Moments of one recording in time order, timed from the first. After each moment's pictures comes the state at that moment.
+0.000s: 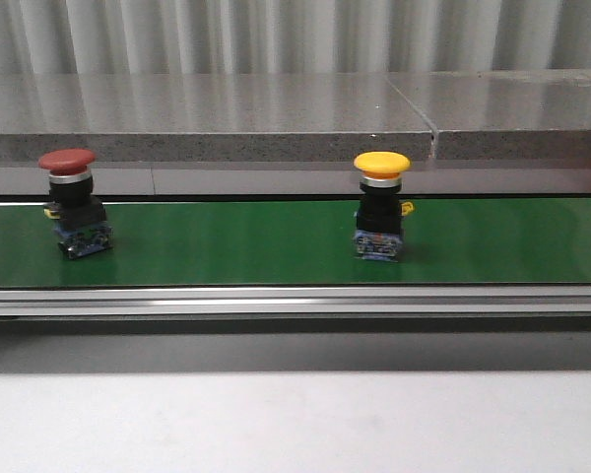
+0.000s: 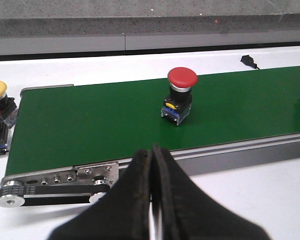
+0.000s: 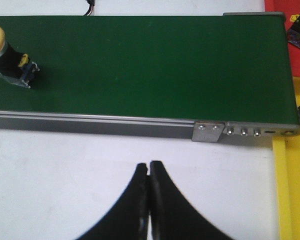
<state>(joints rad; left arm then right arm) -0.17 0.31 -0.46 -0.16 0.63 0.07 0.02 0.70 -0.70 0.11 0.83 0.00</state>
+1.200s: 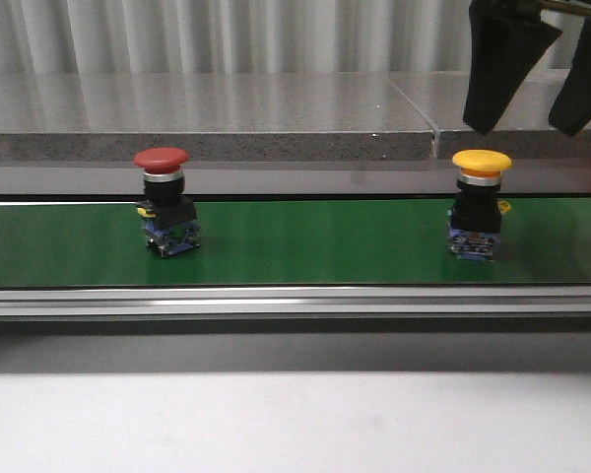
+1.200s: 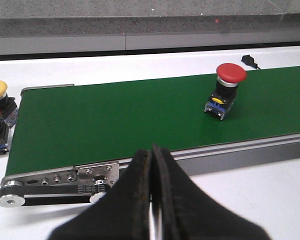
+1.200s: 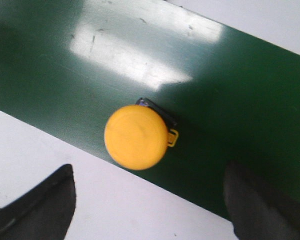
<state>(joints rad) -0.17 0.31 -0.46 -0.16 0.63 0.07 0.25 1.58 -1.35 0.16 1.08 -0.14</state>
